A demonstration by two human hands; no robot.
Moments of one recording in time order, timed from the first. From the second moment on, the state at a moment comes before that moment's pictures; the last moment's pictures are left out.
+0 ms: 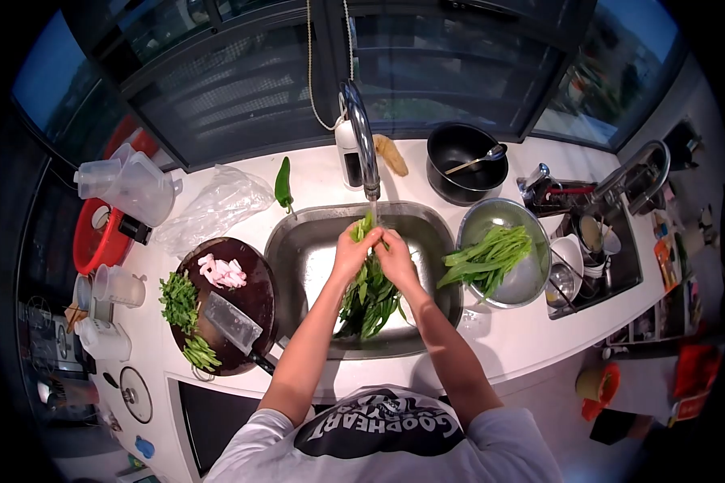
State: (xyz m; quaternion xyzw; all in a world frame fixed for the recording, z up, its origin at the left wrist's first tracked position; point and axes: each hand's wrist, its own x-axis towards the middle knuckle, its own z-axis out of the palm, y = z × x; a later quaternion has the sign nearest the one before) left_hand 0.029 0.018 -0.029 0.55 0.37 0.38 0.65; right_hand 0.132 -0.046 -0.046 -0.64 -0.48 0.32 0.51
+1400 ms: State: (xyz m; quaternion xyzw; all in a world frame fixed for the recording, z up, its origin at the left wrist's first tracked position) left_hand 0.032 0.024 -0.025 0.39 0.33 0.36 0.78; right_hand 0.132 0.003 -0.031 -0.53 -0.35 0.50 0.59
